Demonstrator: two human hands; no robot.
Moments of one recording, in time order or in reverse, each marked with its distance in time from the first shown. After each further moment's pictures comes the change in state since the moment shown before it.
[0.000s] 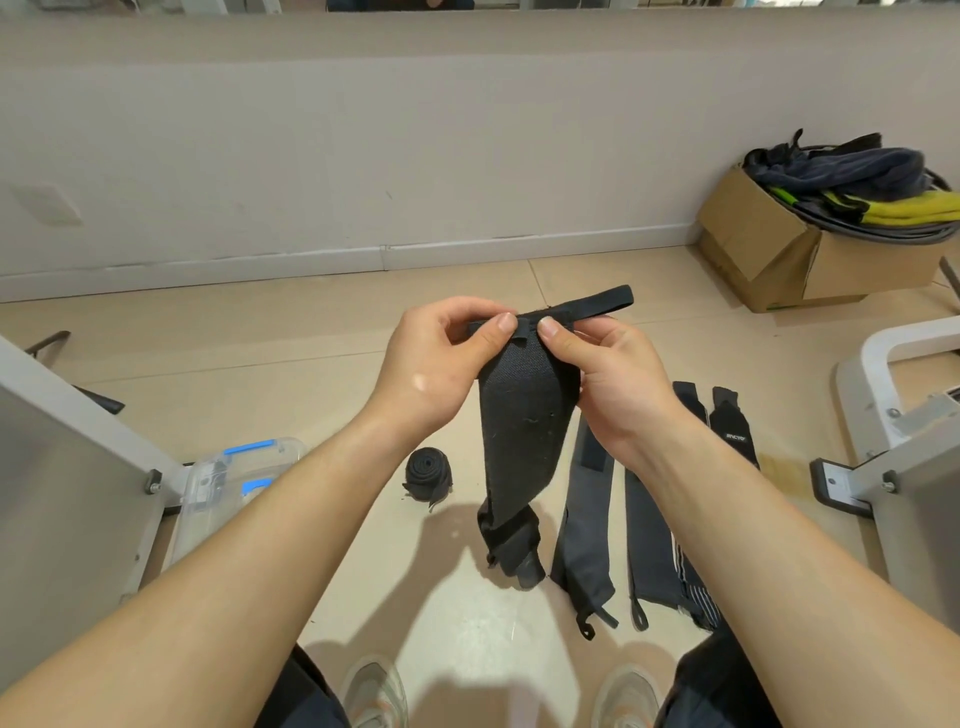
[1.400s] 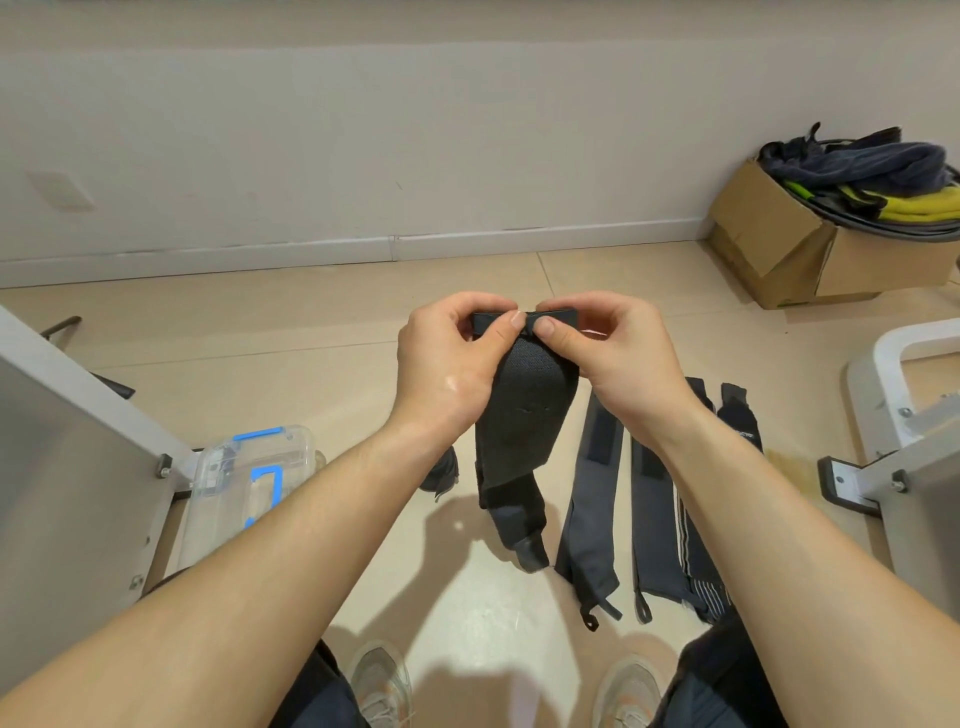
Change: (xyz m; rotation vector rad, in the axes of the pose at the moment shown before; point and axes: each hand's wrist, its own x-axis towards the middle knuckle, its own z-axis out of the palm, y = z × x) left_hand -0.007 -0.005 0.011 0.040 0.218 0.022; right_hand 0.009 -0.001 -0.003 -0.429 0.015 -0.178
